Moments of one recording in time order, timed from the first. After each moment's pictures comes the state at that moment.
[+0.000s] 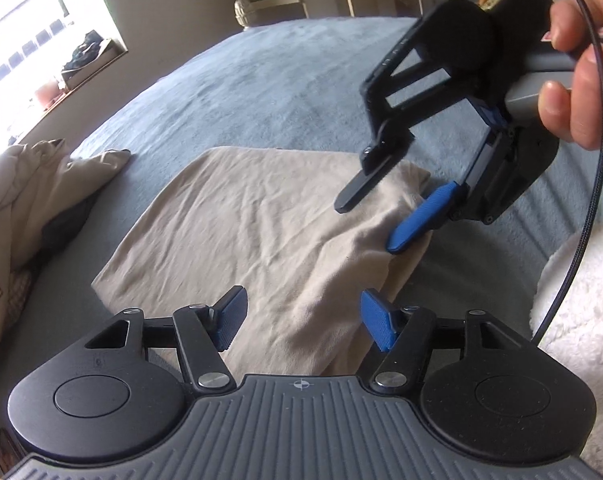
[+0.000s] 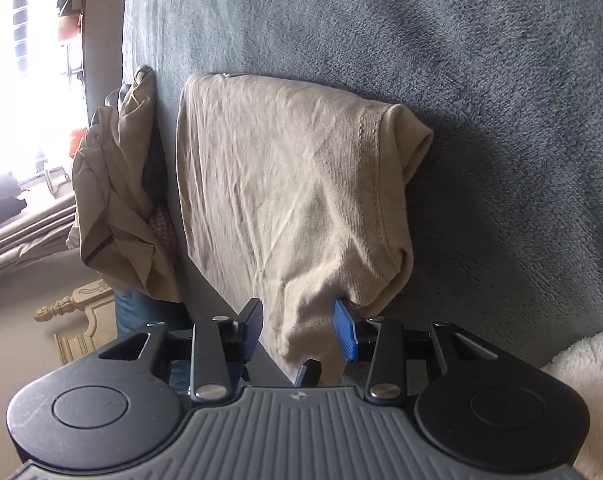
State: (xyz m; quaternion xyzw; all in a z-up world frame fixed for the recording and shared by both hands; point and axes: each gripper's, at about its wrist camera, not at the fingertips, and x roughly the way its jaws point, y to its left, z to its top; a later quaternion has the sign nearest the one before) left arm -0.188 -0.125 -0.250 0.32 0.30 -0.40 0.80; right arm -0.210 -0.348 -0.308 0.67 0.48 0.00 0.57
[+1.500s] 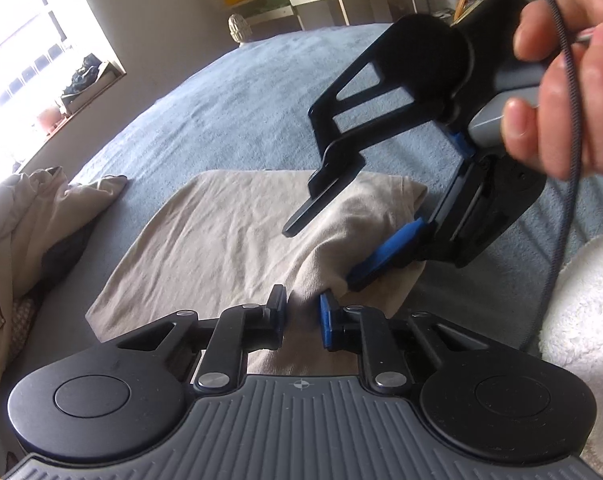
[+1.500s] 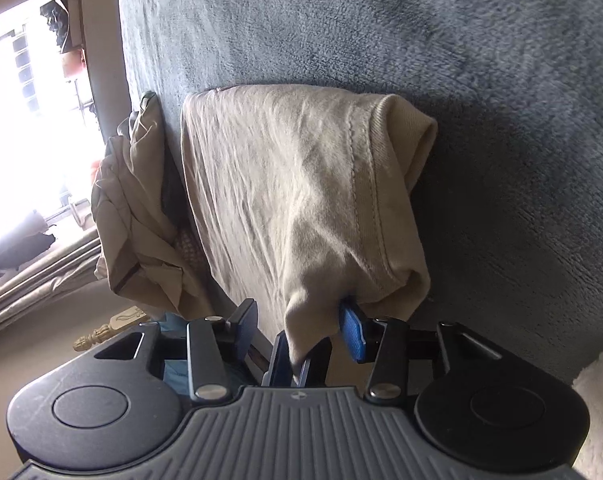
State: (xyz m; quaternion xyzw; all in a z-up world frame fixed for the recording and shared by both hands) left arm -0.201 -0.146 -0.256 0.34 0.27 -0.40 0.81; right arm -0.203 -0.342 -0.328 0.72 0.44 0.00 0.54
